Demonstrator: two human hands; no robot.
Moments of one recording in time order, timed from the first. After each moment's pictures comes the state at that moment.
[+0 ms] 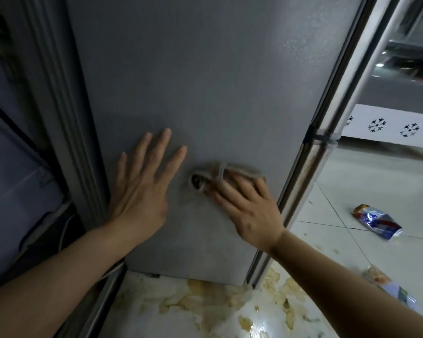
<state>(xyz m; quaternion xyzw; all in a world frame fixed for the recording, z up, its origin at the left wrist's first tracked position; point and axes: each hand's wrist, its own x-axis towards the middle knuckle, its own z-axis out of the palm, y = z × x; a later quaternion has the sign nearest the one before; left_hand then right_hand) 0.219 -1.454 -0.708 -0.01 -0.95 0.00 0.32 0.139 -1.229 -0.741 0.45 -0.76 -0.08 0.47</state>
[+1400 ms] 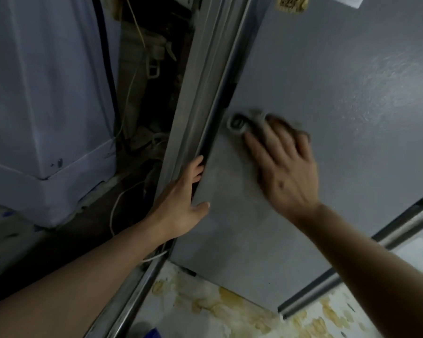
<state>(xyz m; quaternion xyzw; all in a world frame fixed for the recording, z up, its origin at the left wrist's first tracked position) 0.250 -1.553 -0.743 0.00 -0.82 -0.53 0.20 0.155 -1.377 -0.641 0.46 -0.74 -0.11 0.48</state>
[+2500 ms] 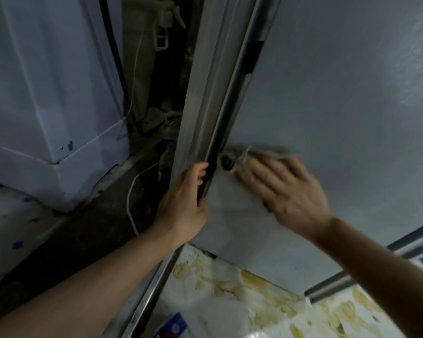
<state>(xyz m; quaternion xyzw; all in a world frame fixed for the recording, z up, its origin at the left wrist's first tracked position) 0.258 -1.558 -0.786 0.08 -0.87 -0.44 0.23 0.152 -1.370 -0.722 0.55 -0.70 -0.20 0.42</state>
